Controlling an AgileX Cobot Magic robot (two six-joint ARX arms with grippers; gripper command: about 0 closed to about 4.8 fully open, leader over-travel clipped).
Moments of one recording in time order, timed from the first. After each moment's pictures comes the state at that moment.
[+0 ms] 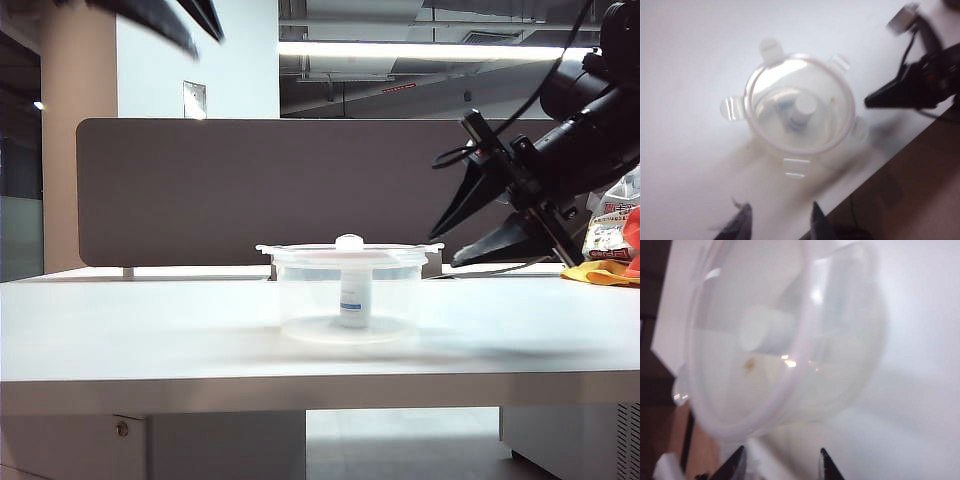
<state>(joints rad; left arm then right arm) -0.48 1.33 1.38 -0.76 0.22 -0.08 0.15 1.74 1.11 -0.32 -0.80 0.29</state>
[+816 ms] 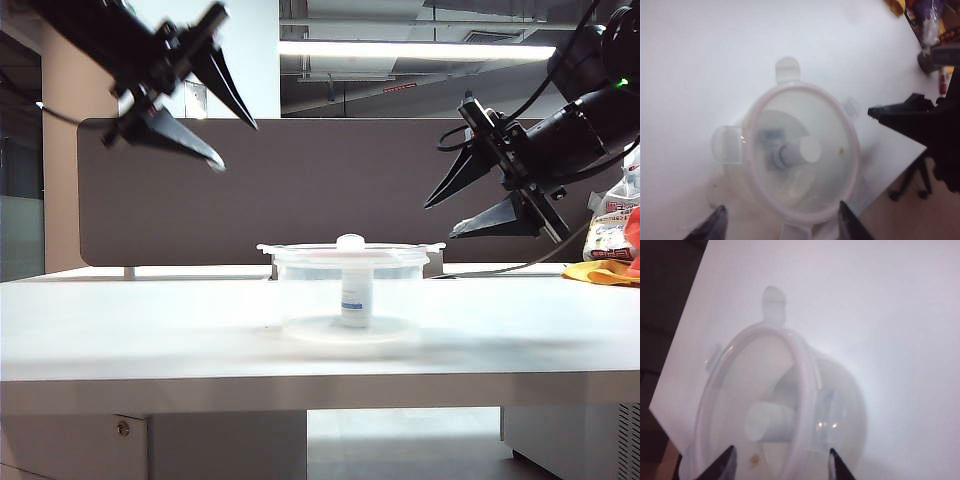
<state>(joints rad) -0.27 1.63 1.38 -0.47 0.58 -0.32 0.13 1.75 1.11 -0.03 -0.74 0.45</state>
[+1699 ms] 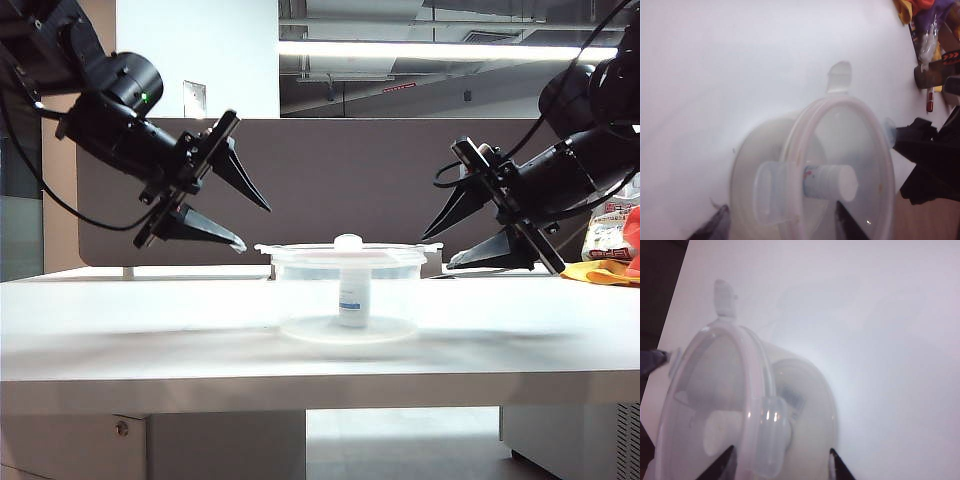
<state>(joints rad) -0.22 1.91 1.38 -0.24 0.74 -0.47 0.13 1.85 1.11 0.05 -0.73 0.48</state>
